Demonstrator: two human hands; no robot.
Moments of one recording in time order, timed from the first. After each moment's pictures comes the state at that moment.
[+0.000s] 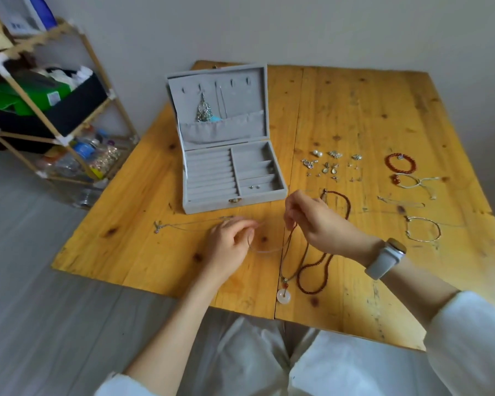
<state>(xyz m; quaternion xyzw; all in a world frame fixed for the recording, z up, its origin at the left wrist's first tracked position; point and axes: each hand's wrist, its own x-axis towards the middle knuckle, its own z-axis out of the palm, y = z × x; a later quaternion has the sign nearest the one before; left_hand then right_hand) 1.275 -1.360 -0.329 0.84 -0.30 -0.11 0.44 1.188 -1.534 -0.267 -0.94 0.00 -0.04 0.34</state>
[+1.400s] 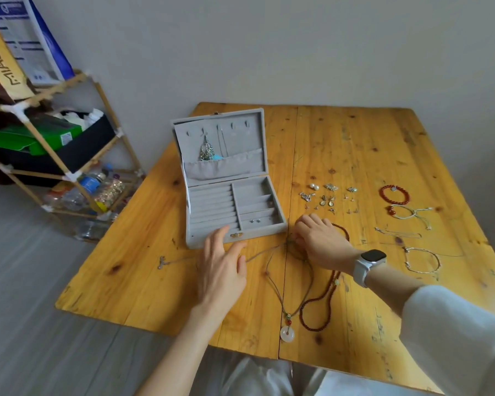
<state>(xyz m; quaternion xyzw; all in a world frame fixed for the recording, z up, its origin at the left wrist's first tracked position) 1.287 -1.361 -0.322 0.90 -0.32 0.08 0.27 1.220 -1.576 -0.303 -1.00 0.04 -0.01 0.04</state>
